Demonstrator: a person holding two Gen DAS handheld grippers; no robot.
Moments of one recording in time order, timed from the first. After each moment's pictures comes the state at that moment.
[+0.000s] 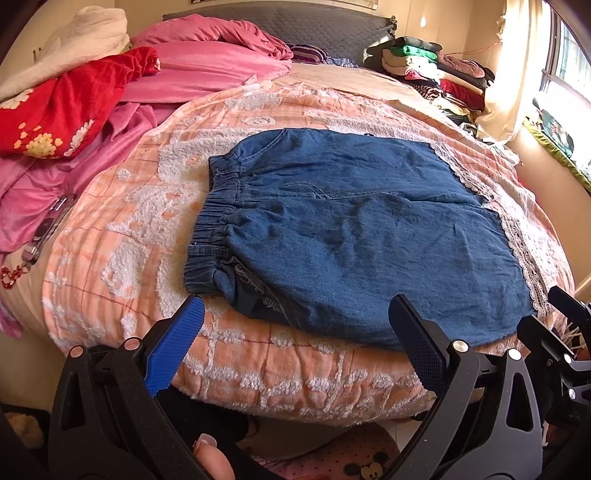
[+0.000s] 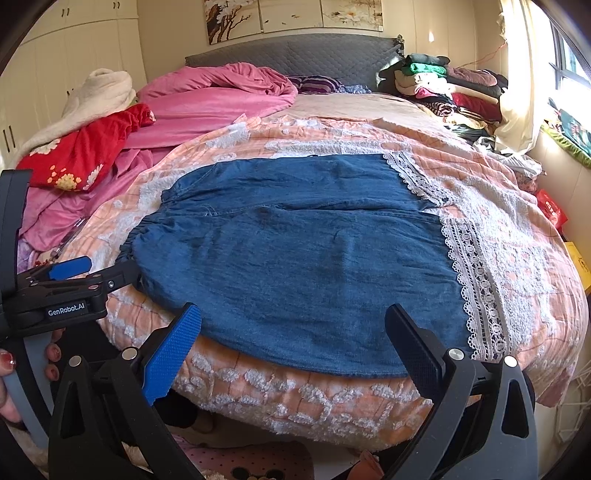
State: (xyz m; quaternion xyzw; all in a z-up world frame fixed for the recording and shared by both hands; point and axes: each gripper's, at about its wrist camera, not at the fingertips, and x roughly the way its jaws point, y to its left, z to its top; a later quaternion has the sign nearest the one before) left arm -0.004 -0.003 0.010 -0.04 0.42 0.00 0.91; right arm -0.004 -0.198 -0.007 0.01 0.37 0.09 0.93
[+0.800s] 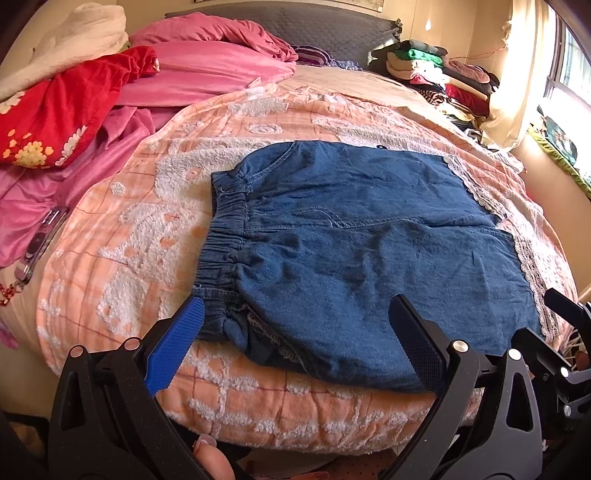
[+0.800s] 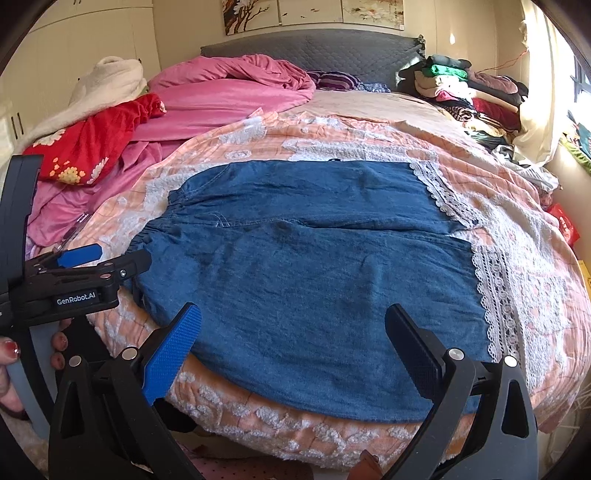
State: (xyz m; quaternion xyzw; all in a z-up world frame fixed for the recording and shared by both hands) left arm 0.038 0.017 0.010 -0.05 0.42 0.01 0.91; right arm 0.044 -0.174 -0.002 -0.01 0.38 0.12 0.92
